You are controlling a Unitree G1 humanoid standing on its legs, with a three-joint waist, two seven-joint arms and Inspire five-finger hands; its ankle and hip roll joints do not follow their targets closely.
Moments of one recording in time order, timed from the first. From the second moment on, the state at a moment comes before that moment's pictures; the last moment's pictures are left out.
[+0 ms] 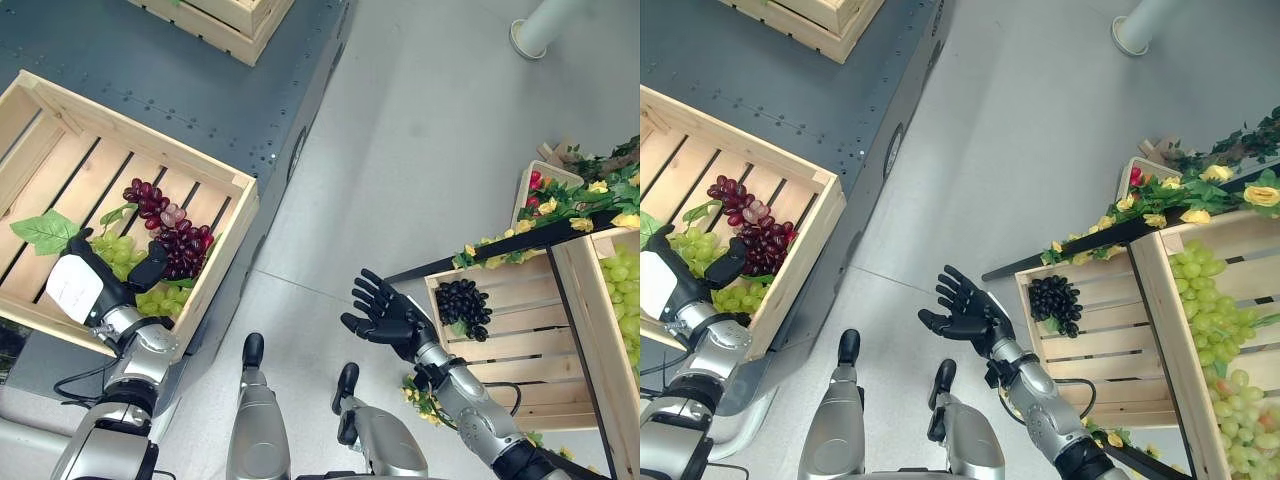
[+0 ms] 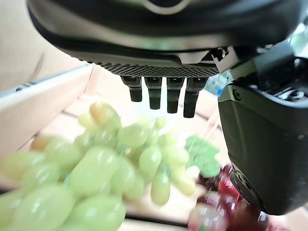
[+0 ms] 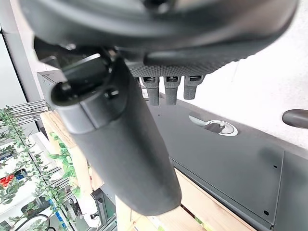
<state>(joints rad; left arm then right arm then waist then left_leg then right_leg) -0.36 0.64 -0.14 0.84 0.10 -0.07 1.03 -0.05 -0.35 0.47 0.23 0.79 -0.14 0.14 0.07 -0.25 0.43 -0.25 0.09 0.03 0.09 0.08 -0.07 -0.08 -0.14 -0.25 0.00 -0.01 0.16</state>
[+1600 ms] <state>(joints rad) -0.45 0.65 -0.11 0.95 -0.20 0.13 0.78 -0.09 -0.34 0.48 0.23 0.79 -0.15 0.13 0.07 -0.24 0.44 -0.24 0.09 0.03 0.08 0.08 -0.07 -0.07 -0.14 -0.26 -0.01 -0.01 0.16</state>
